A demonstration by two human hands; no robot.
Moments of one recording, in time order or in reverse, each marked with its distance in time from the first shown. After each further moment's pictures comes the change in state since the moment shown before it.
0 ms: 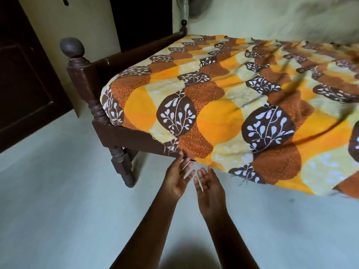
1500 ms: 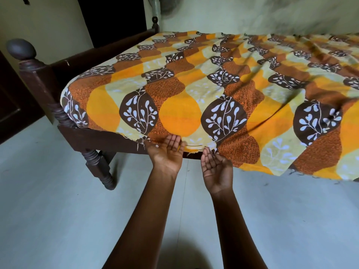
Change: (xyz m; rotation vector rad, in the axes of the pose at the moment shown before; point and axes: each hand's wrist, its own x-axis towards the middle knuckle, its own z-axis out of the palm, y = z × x) left_hand -0.043 -0.002 0.104 -0.370 0.020 0.008; right_hand 0.024 -0.094 -0.056 0.305 -0.047 -0.041
